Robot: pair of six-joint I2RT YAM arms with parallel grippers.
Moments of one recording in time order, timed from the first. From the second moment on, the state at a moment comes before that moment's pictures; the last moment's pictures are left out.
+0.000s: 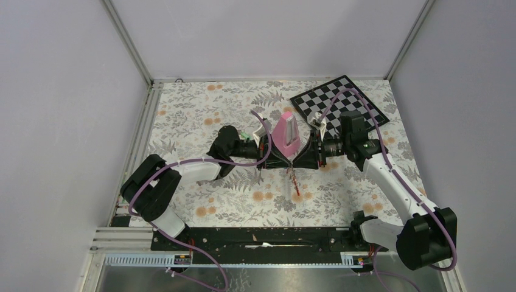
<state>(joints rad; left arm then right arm) -0.70 1.59 0.75 0.98 1.04 -0.51 0.28 1.17 0.88 -0.43 -1.22 -0.18</state>
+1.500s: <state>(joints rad) -0.60 1.48 0.99 0.31 1.10 -0.06 0.43 1.24 1.11 -0.91 -0.82 -0.76</state>
